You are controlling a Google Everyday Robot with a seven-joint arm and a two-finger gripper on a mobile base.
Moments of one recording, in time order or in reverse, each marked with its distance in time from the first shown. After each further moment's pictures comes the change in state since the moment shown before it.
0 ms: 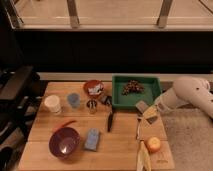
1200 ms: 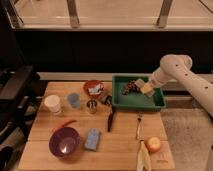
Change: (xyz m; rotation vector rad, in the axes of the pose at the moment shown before) arm -0.124 -0.119 0.026 0.171 -0.039 -0.101
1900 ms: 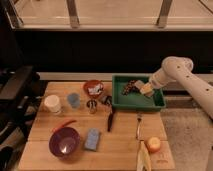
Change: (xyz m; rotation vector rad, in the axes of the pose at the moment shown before) arm 0.002 0.002 0.005 -0.025 -0.032 0.005
